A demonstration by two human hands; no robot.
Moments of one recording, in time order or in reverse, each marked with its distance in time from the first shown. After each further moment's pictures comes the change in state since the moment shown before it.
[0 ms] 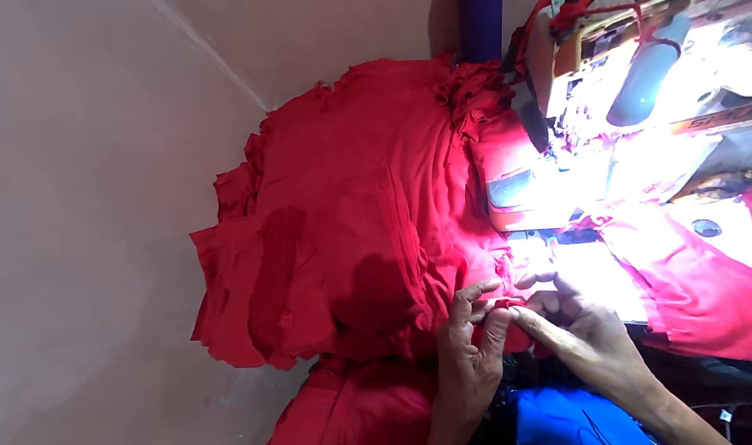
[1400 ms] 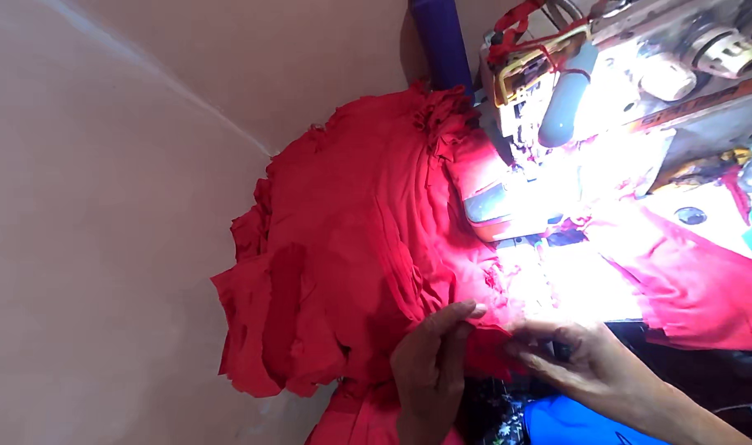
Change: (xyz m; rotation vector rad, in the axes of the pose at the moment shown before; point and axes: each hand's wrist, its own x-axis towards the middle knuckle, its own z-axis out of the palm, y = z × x) left_hand 0.027 0.023 -0.032 0.287 -0.092 0.394; right_hand -0.007 -0.006 -0.015 -0.046 -0.154 -0.166
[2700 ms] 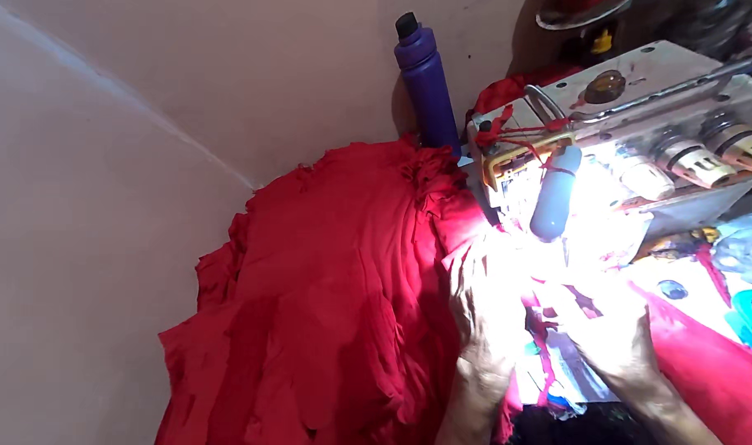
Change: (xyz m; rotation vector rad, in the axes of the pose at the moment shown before) left_hand 0.090 -0.054 0.121 0.489 -0.067 -0.197; right_hand 0.062 0.047 -0.054 -0.487 0.597 0.007
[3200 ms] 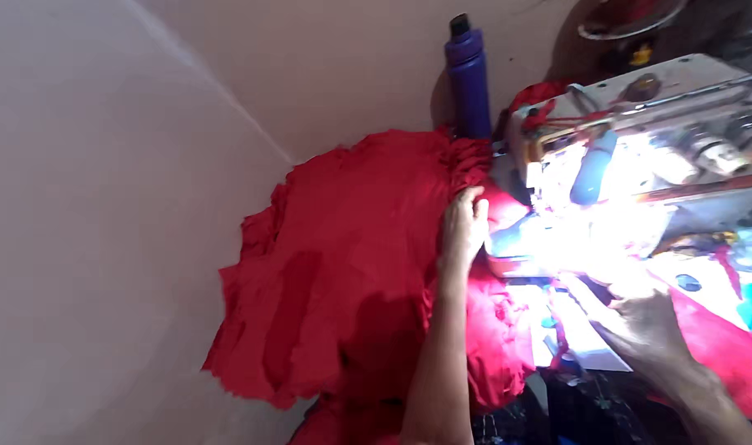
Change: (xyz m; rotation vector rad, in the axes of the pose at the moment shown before) left_hand 0.057 -0.065 -0.029 -0.254 -0.181 -0.111; right_hand -0.011 -0.015 -0.015 -0.237 -0.192 -0.142
